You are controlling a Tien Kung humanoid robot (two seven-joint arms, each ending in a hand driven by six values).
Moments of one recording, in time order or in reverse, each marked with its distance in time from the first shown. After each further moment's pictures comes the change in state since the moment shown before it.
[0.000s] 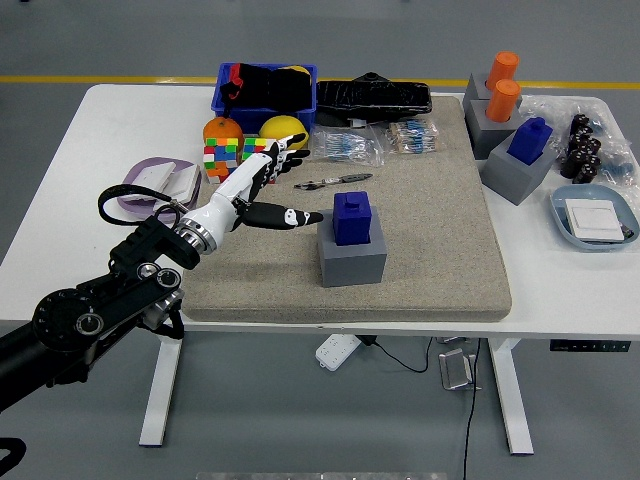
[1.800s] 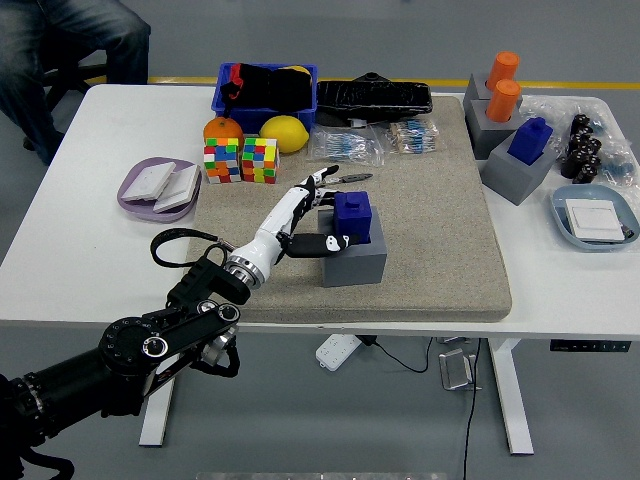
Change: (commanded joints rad) left arm 0.007 -0.151 0.132 0.106 -0.124 0.160 -0.086; right arm 0.001 -0.002 -0.031 0.005 -0.001 -0.005 0.000
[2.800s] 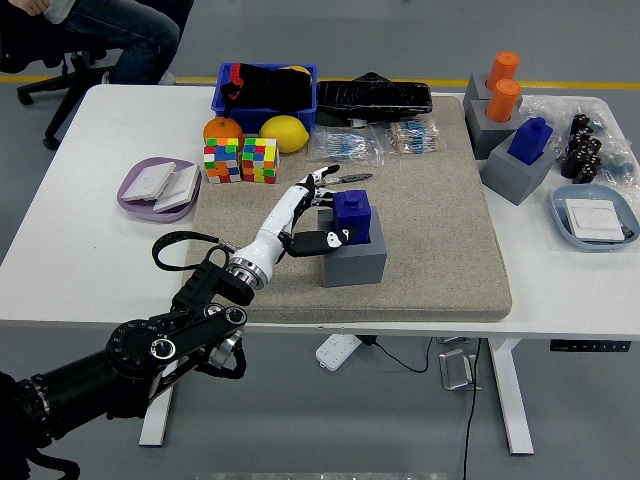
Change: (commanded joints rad) left arm -0.001 -0.020 0.006 0.016 0.001 0.079 -0.032; right arm -0.003 0.003 0.004 0.004 -0.004 -0.002 0.001
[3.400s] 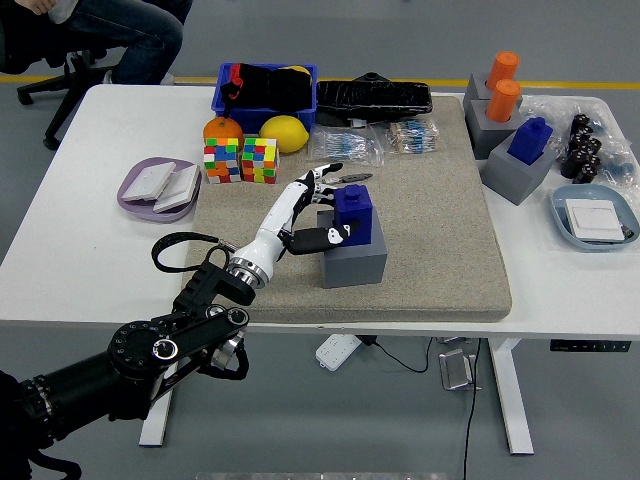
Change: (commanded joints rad) left arm 0.003 -0.004 0.002 0.001 -0.013 0.014 -0.042; right arm -0.002 0.002 0.006 0.000 -0.001 -0.011 0.008
